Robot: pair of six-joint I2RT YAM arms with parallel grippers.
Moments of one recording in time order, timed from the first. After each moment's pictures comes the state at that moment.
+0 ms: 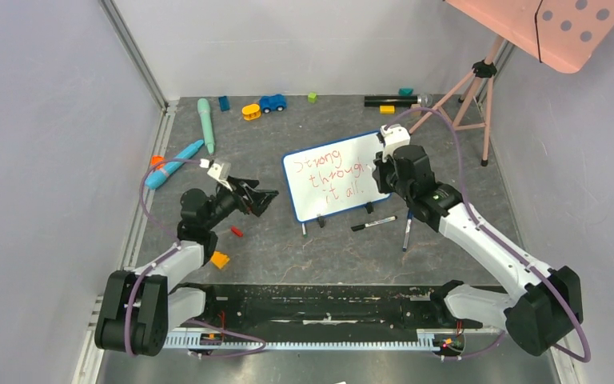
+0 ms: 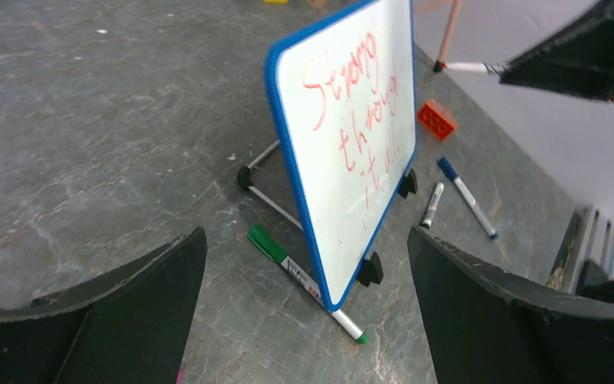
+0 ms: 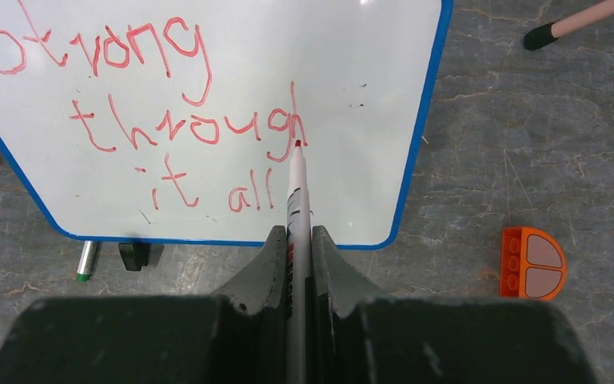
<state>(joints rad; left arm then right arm) -0.13 1.14 0.29 0.82 0.68 -0.36 0.51 1.17 0.90 -0.26 0.16 0.10</state>
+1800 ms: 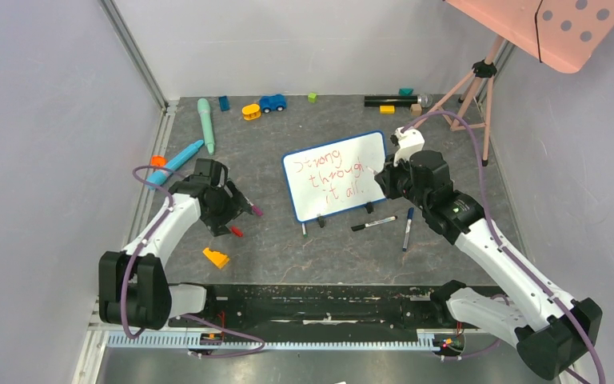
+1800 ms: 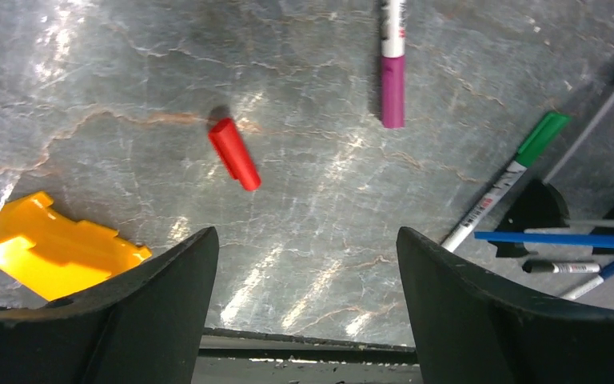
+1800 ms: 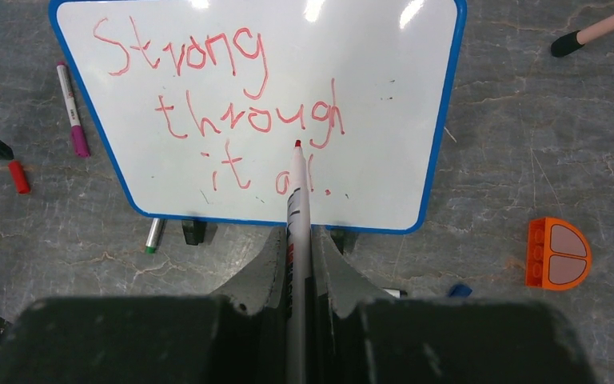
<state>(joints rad) -0.13 1.27 0.83 -0.75 0.10 -0.77 0.51 1.00 0.91 -0.36 0.08 0.16</state>
